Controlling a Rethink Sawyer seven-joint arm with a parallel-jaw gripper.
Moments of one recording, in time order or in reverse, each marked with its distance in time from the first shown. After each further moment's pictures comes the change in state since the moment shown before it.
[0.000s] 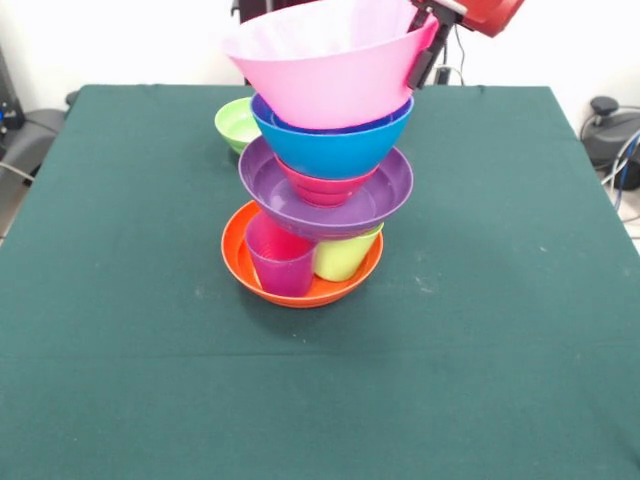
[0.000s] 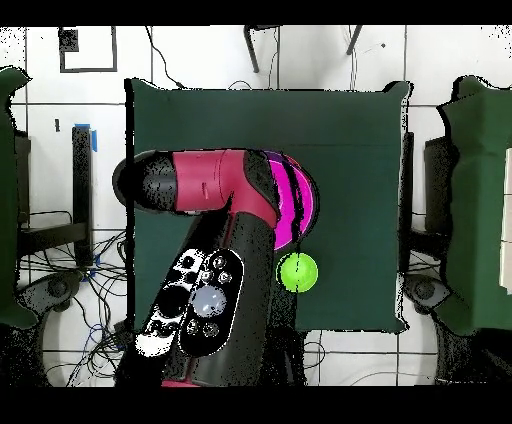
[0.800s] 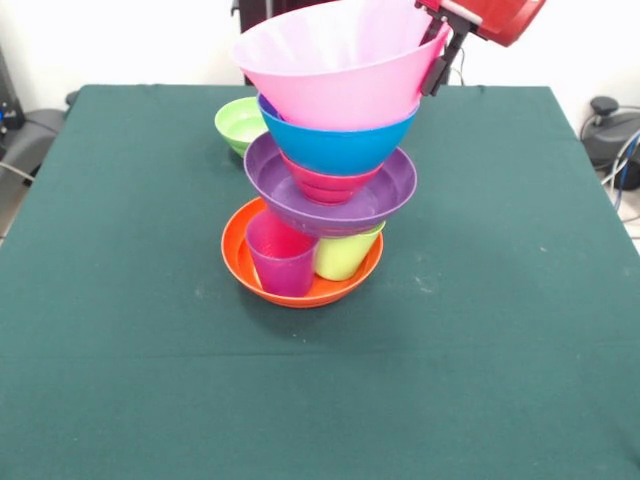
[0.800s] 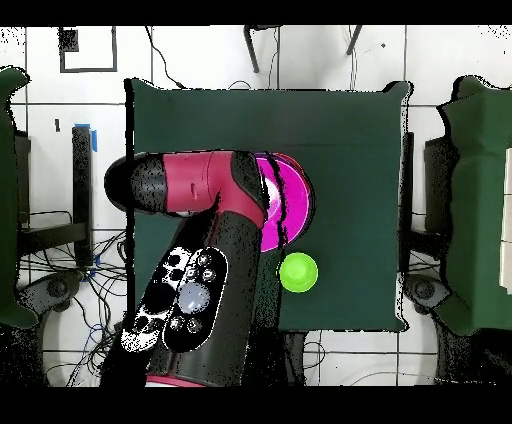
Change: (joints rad) arm 0.037 0.029 -0.028 -0.008 0.018 0.000 0.000
